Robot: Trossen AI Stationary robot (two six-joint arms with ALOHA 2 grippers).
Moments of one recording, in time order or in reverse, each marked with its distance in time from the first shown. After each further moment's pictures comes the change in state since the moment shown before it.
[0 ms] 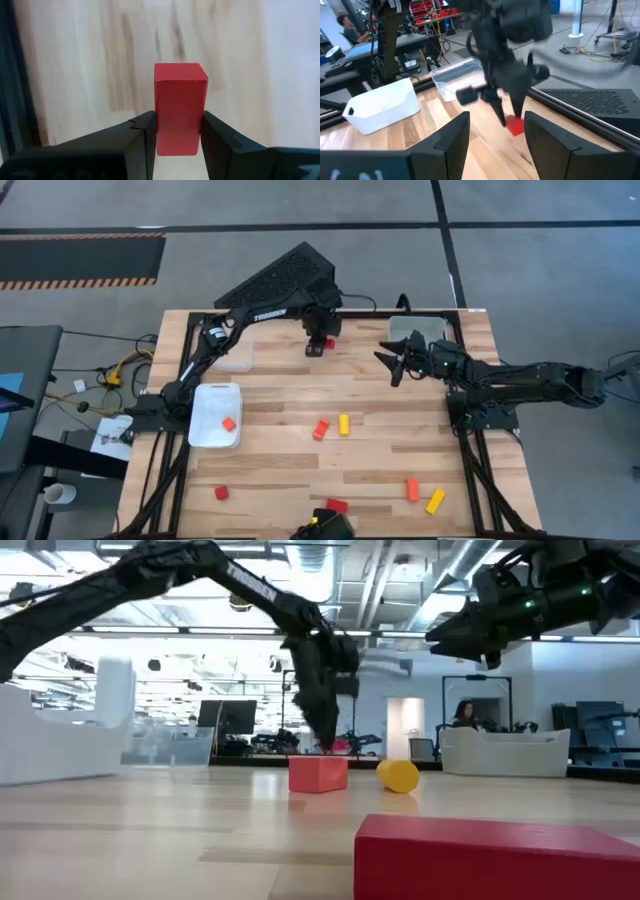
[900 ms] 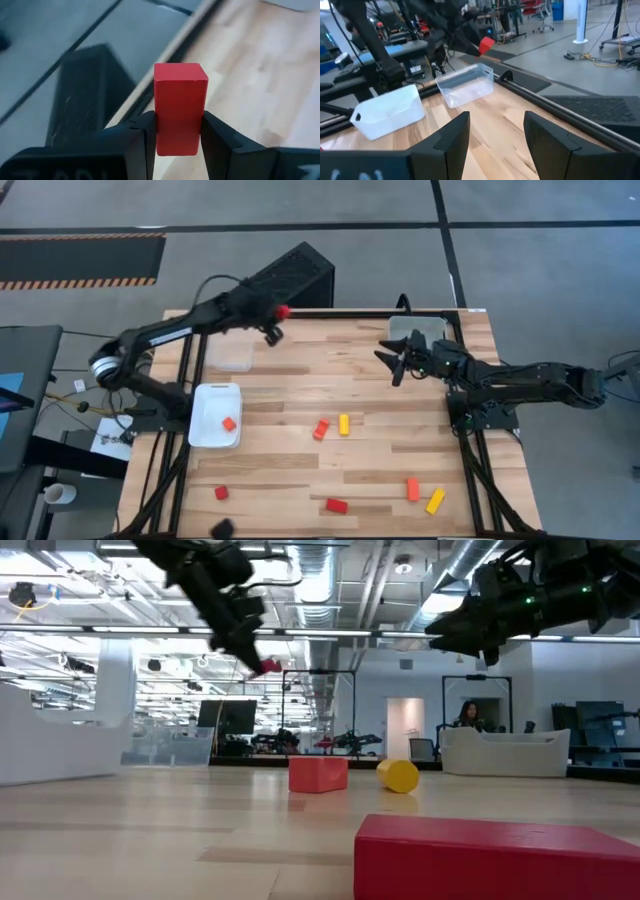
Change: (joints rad) left arm 0.137 -0.970 -0.997 0.600 -0.276 -0.509; right arm -0.001 -0.006 0.000 0.037 -0.022 -0.006
